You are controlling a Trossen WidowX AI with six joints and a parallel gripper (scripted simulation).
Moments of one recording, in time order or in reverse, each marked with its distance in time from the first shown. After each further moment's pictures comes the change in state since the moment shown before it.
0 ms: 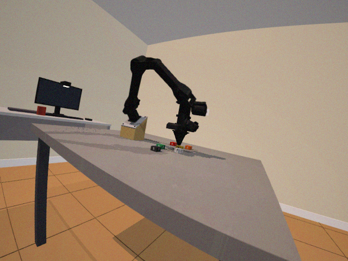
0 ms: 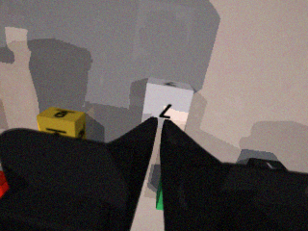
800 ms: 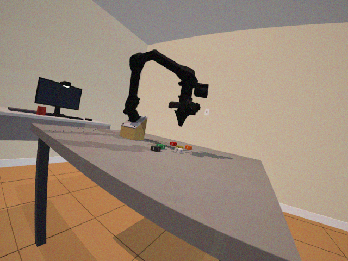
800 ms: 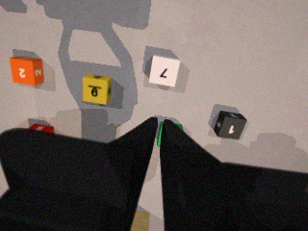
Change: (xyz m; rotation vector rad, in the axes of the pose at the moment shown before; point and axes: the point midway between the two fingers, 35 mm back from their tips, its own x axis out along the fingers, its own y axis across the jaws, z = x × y) arm -0.093 -0.001 -0.008 -0.011 0.010 -0.004
